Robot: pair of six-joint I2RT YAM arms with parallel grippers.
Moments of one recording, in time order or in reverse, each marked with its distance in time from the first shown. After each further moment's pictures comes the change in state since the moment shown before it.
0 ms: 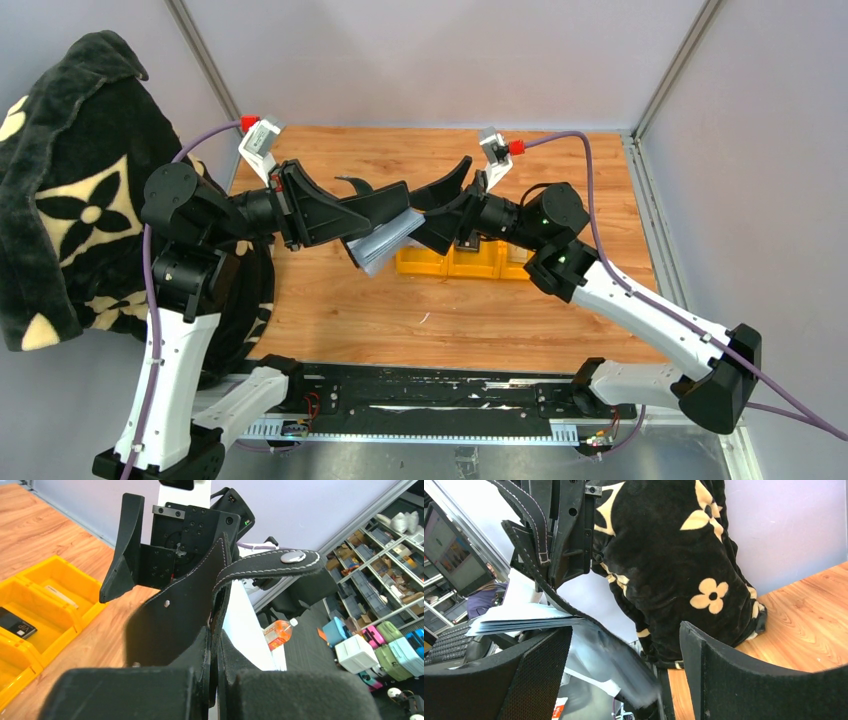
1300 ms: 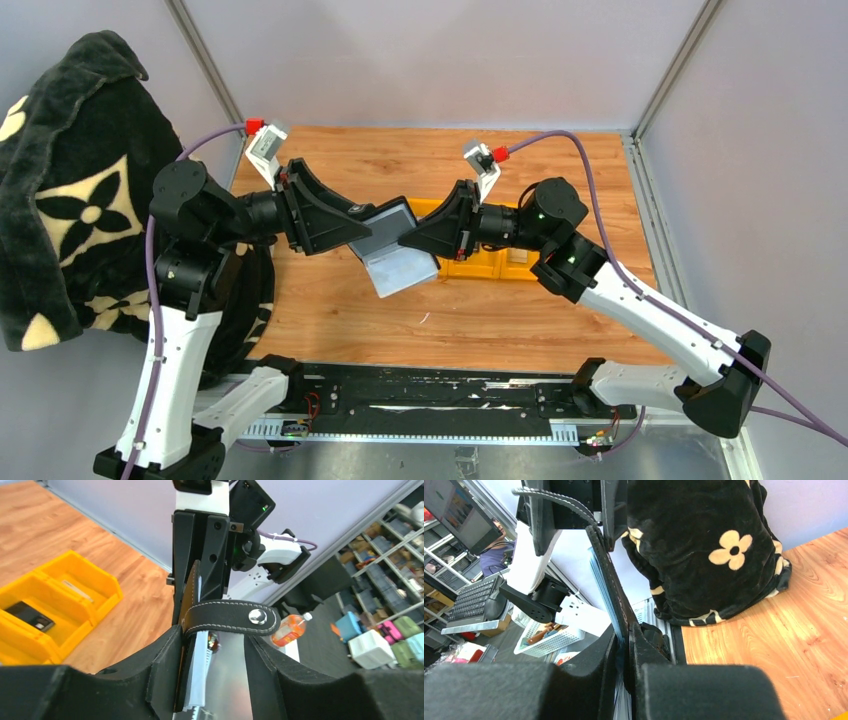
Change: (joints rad) left arm 0.002 0.013 0.007 -0.084 -0.007 0.122; right arm 0.009 -0.027 0.035 -0.215 -0.139 -0.032
